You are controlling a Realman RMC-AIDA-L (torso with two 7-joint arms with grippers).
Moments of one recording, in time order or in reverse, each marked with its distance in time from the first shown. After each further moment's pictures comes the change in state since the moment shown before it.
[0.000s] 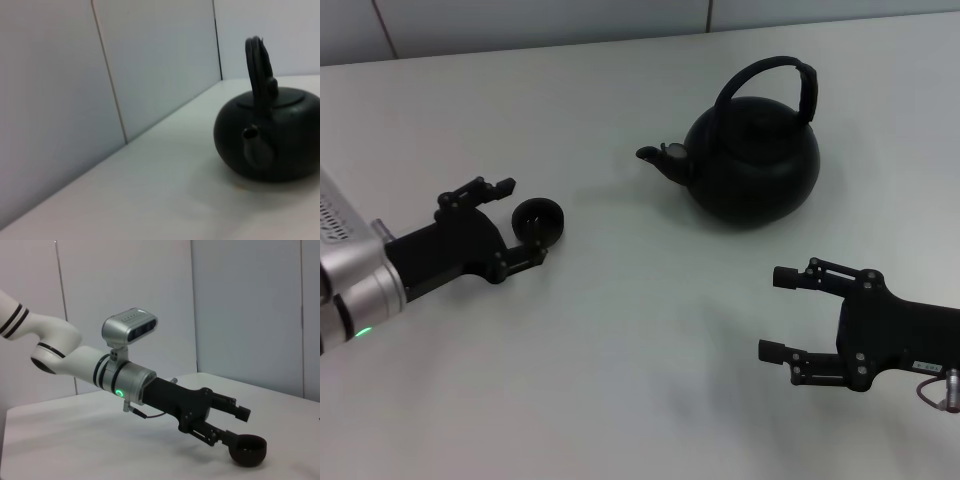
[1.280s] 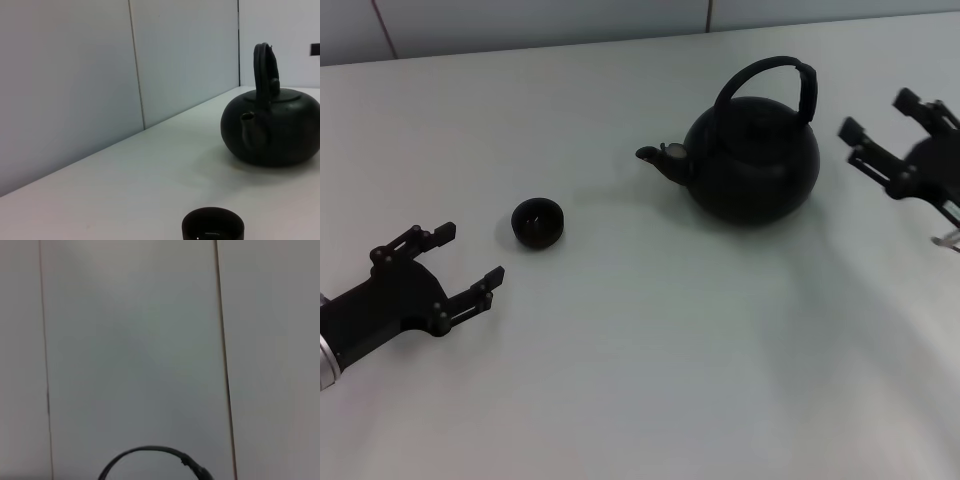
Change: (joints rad) left arm 0.230 0.023 -0.005 0.142 0.001 0.092 -0.067; right arm 0.111 0.006 0.365 0.301 0.341 0.312 -0.236
